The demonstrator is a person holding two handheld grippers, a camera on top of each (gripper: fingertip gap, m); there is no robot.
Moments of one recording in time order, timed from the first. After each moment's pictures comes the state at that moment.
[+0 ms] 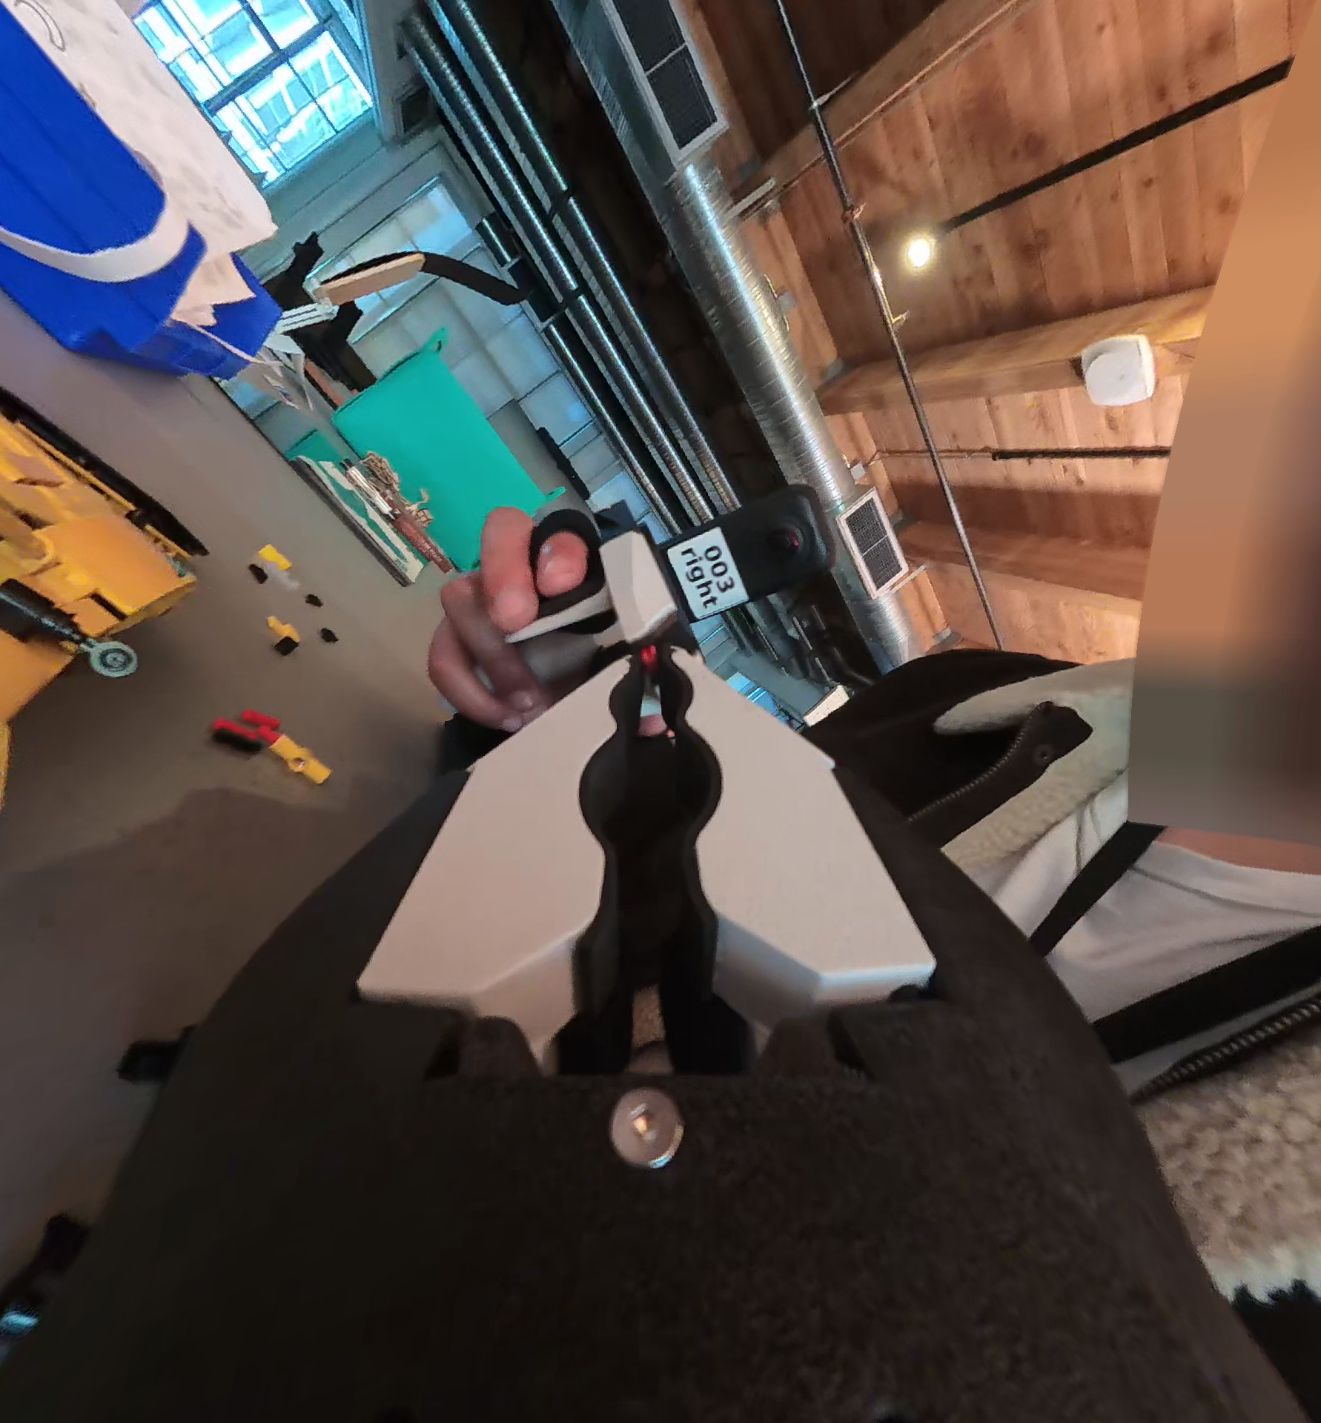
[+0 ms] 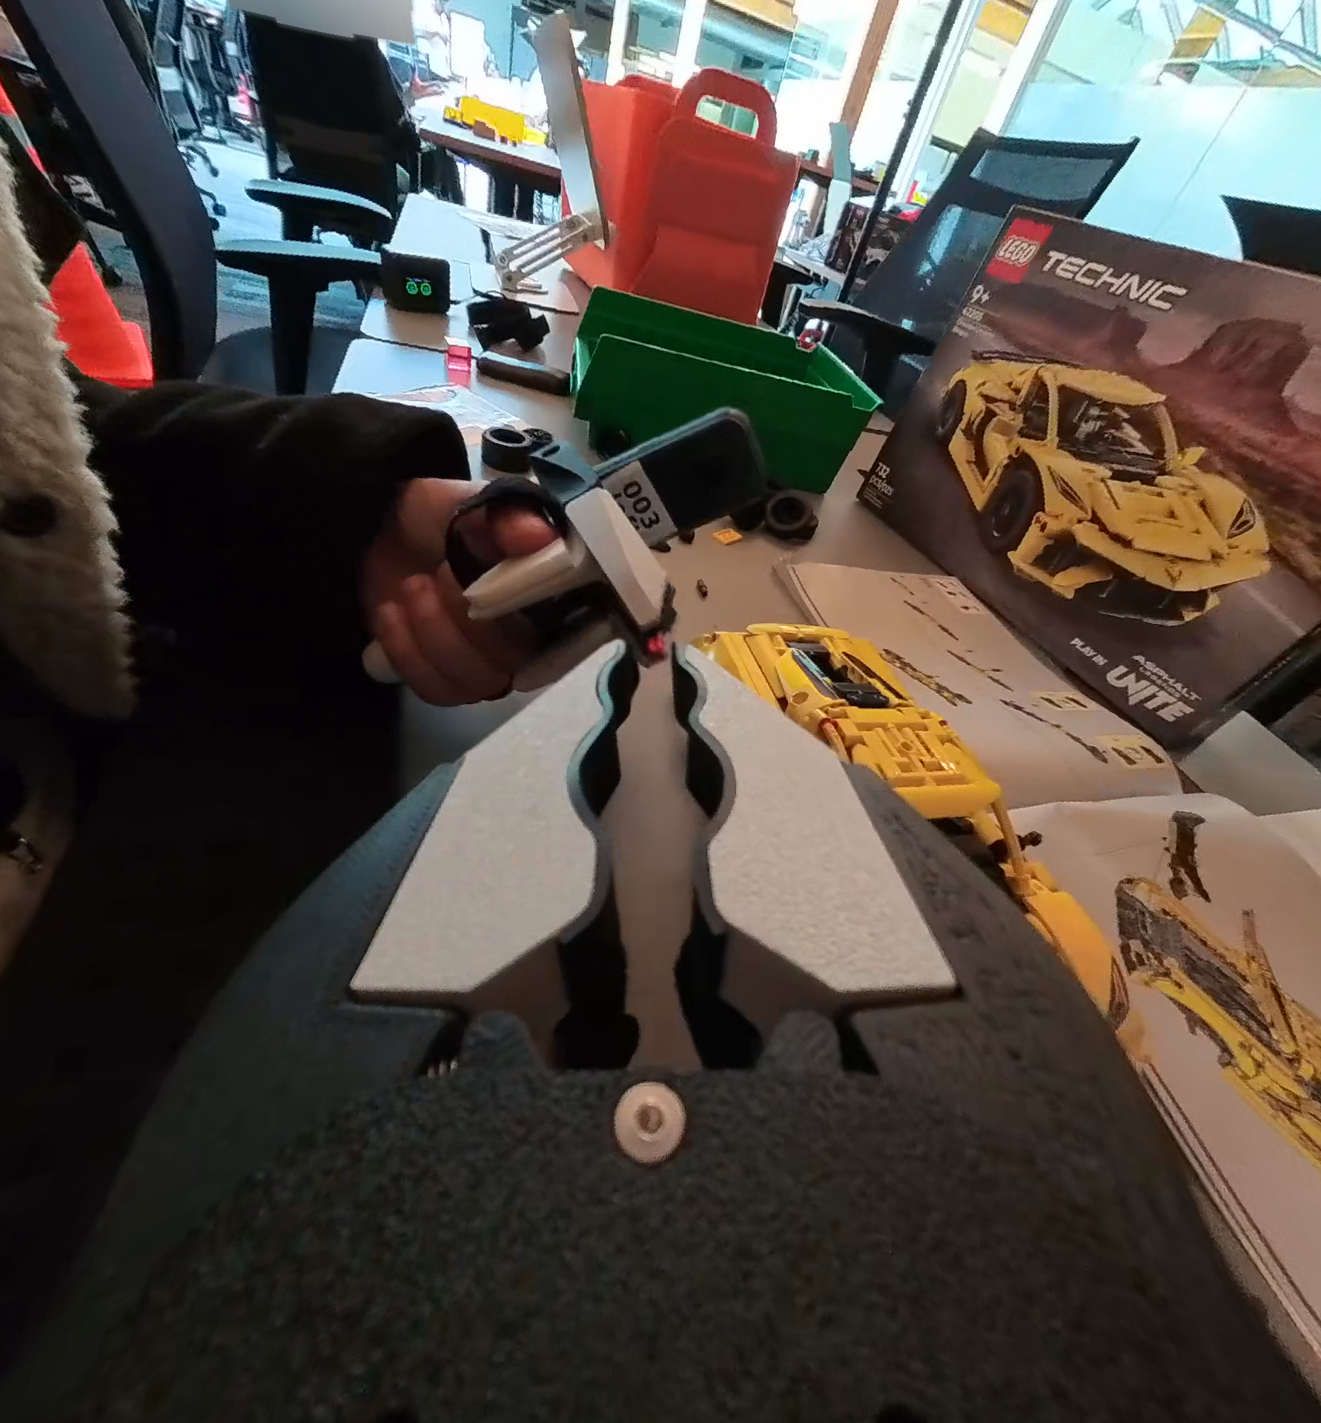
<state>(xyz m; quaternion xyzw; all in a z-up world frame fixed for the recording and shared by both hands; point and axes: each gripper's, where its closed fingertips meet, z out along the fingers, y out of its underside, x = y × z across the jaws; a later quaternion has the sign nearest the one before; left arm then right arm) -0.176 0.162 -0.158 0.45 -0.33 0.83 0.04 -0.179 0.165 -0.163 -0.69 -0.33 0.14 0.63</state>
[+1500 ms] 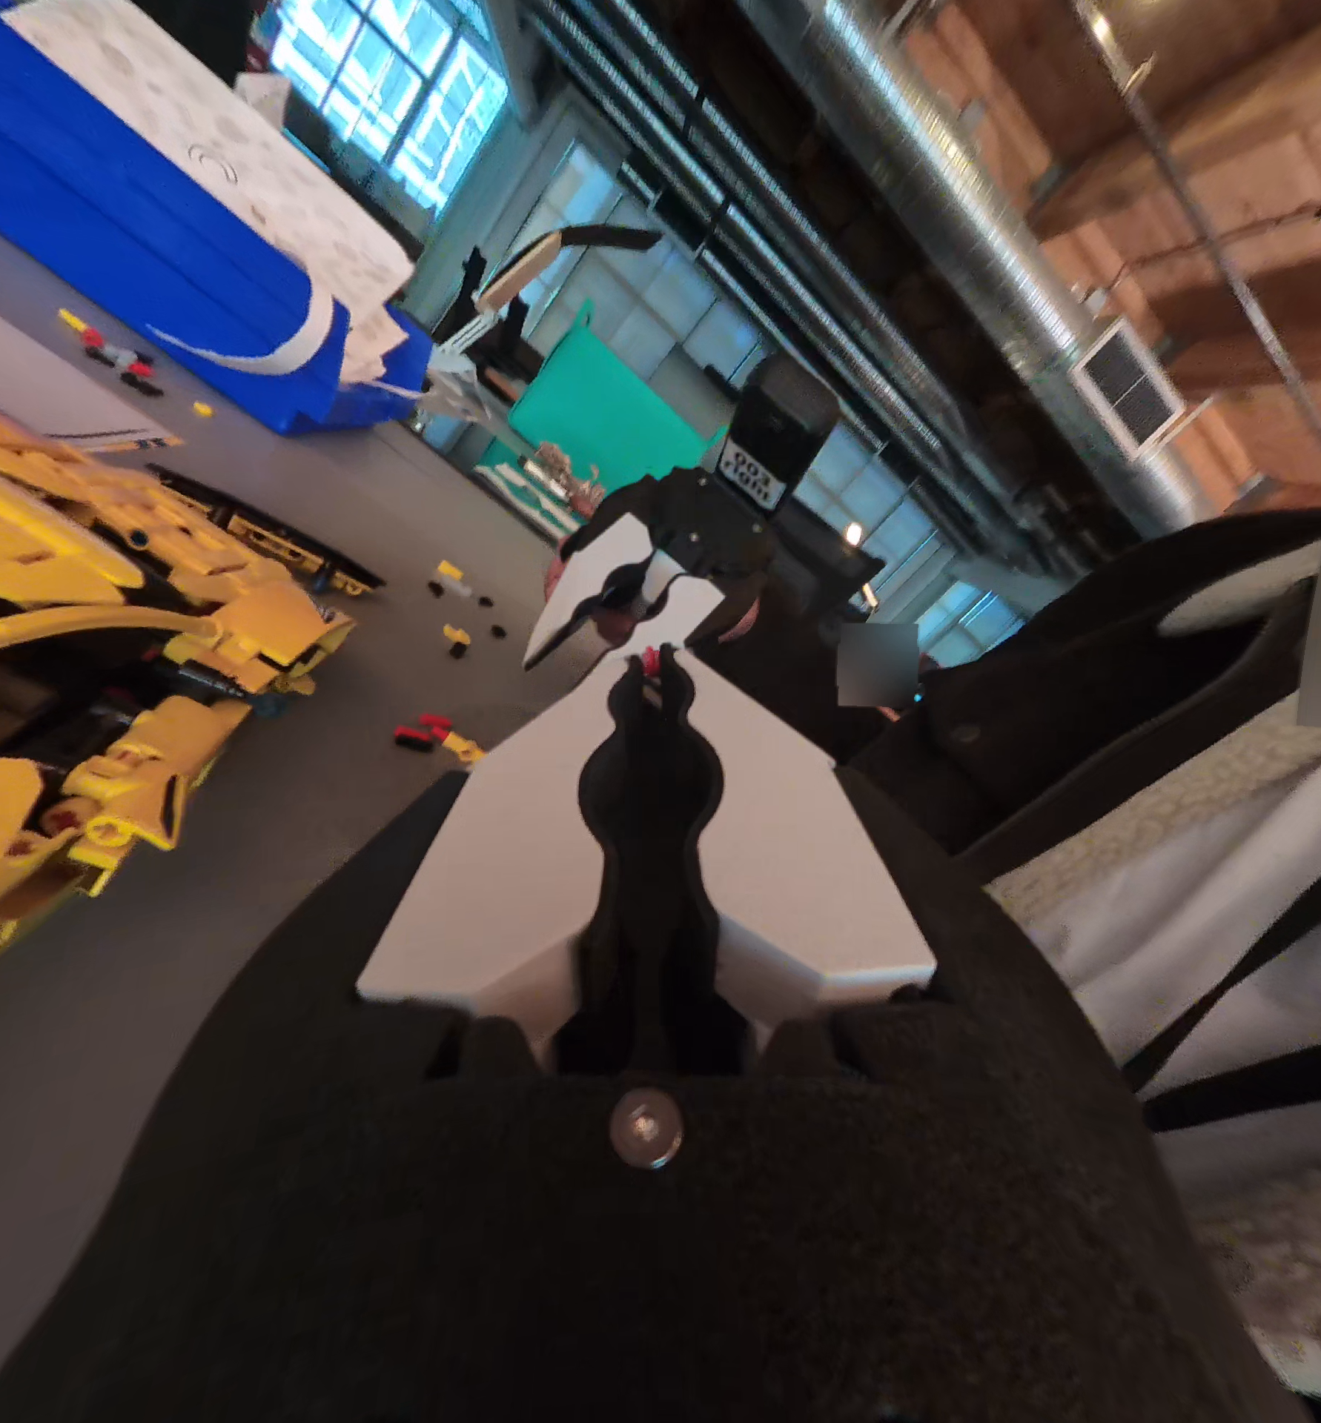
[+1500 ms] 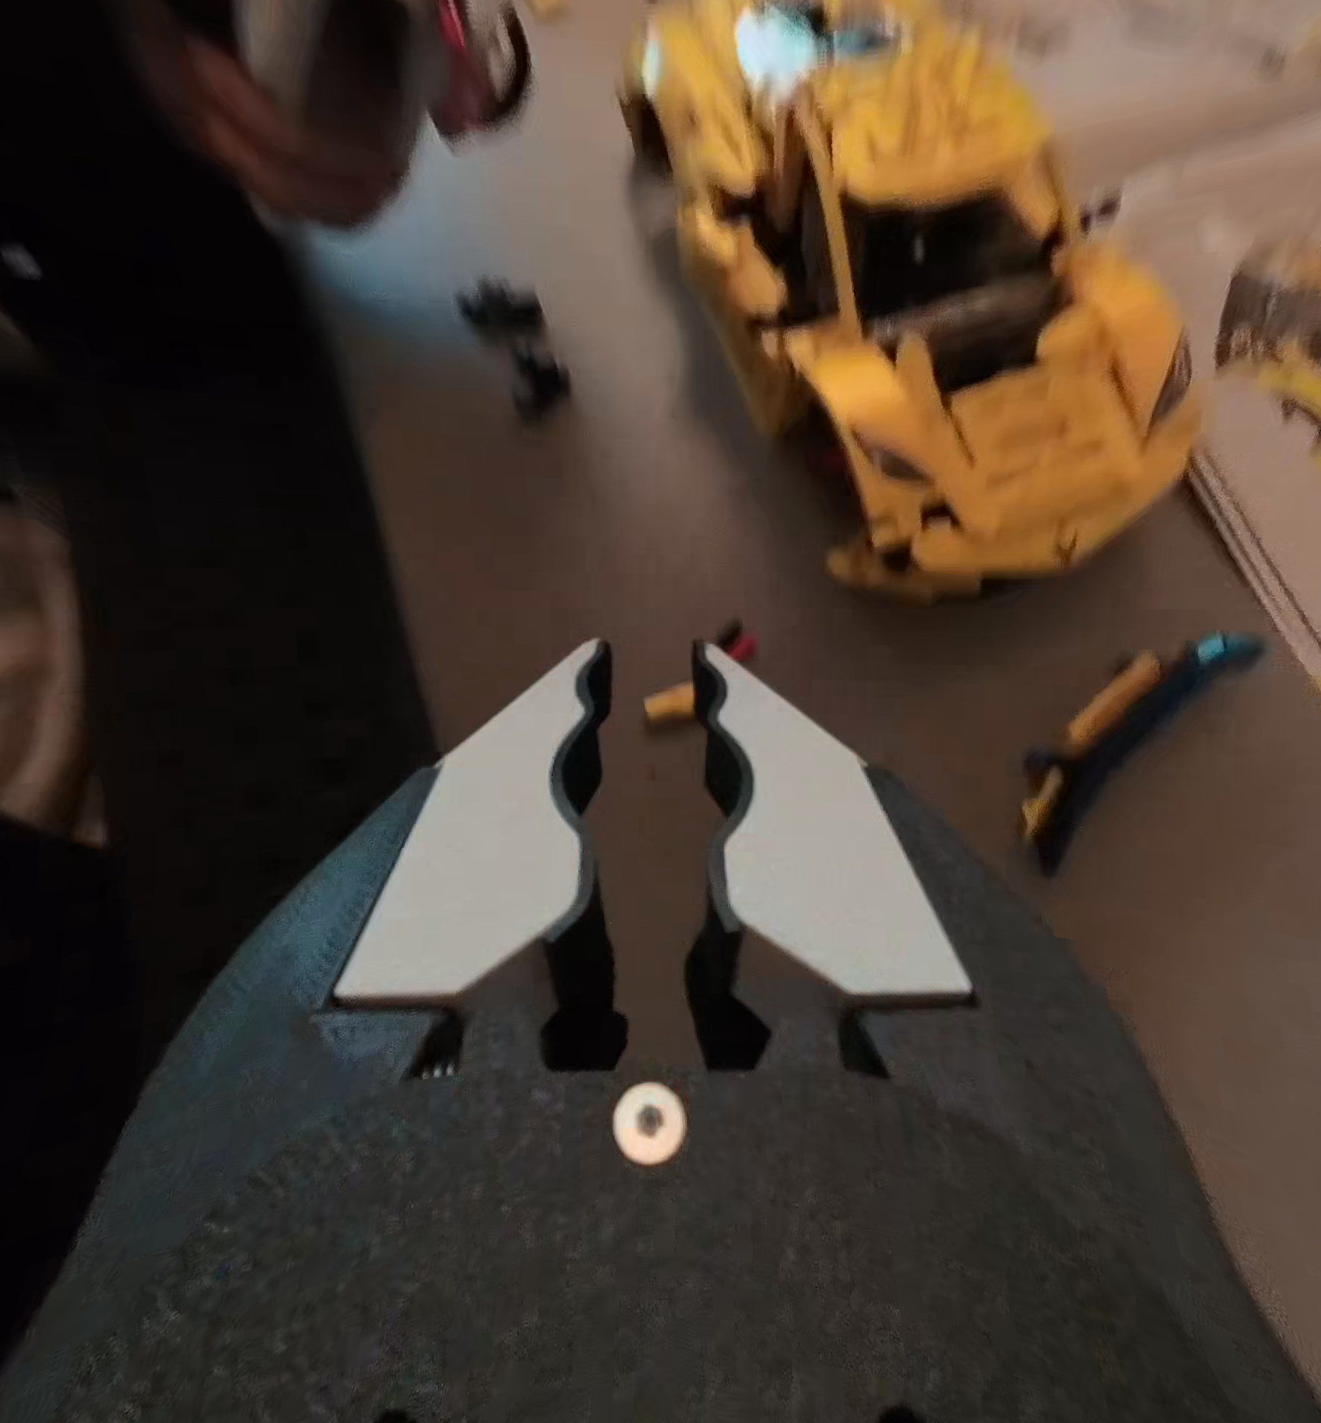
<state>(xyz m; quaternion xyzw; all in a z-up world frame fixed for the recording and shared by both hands) -0.168 0.157 -0.172 0.49 -0.44 0.75 -0.10 -0.086 0.101 -0.248 -0.88 -0.26 0.12 0.38</state>
